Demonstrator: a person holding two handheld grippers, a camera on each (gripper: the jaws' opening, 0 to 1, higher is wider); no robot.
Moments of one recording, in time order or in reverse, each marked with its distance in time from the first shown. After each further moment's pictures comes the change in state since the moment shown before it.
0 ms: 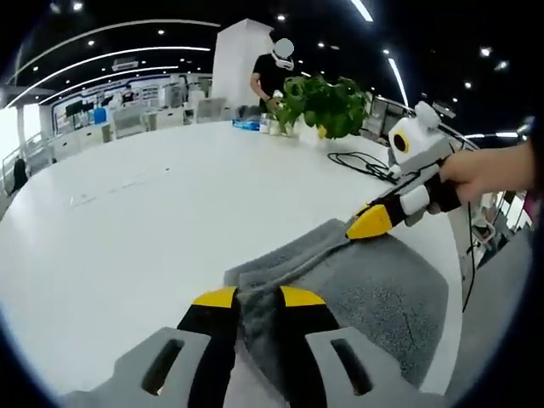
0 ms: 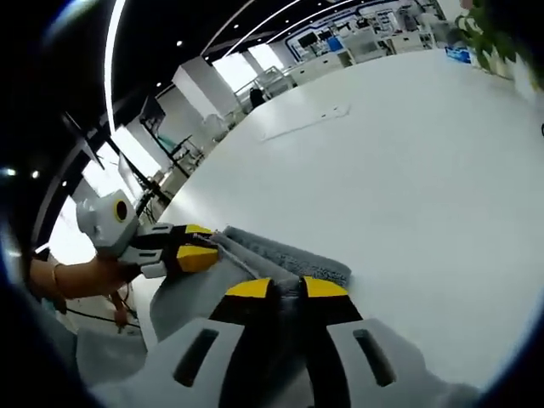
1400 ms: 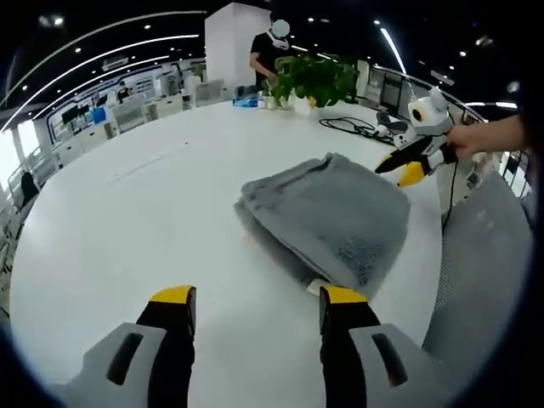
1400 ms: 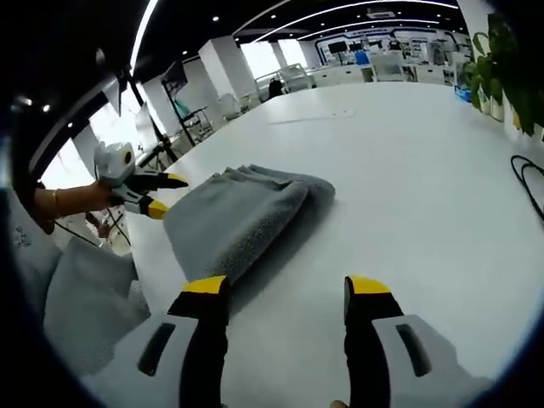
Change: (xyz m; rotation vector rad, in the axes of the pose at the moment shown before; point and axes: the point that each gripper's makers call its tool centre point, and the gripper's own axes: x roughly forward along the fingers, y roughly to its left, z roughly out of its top) left arm -0.106 0.000 -0.073 0.117 0.162 0.015; right arm -0.087 0.011 -0.084 -0.263 0.071 -0.018
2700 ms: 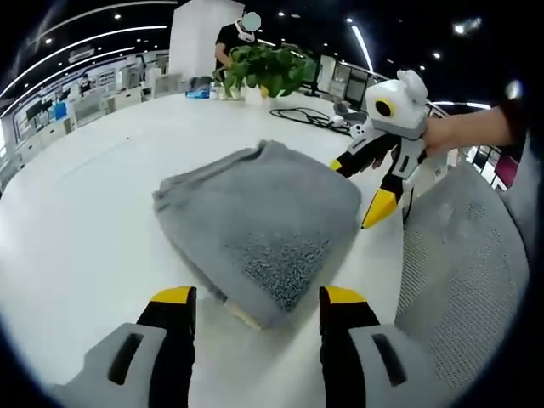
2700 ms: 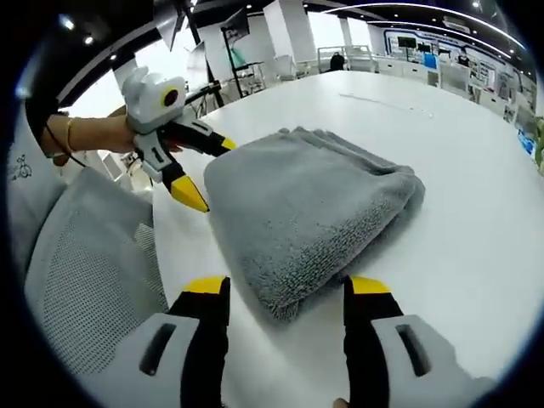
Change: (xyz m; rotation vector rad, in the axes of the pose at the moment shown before) left arm 0.029 -0.074 0.005 0.051 0.025 -0.223; right arm 0.037 0.050 -0.016 -0.272 0.155 0.113
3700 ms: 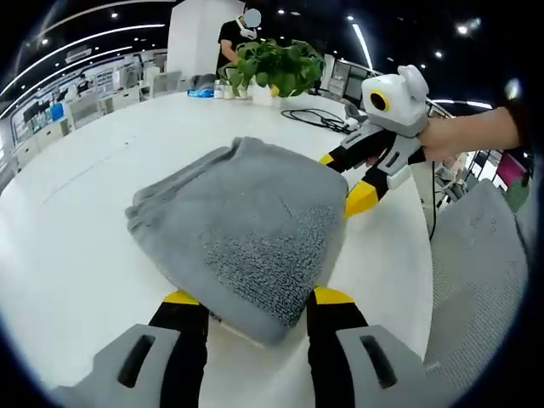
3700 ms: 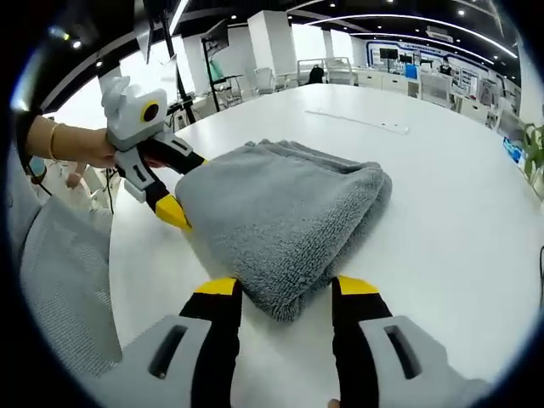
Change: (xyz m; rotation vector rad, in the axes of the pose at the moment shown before) left arm 0.037 0.054 0.036 -0.006 0.001 0.004; right arm 0.024 -0.078 0.049 0.014 -0.080 -0.113
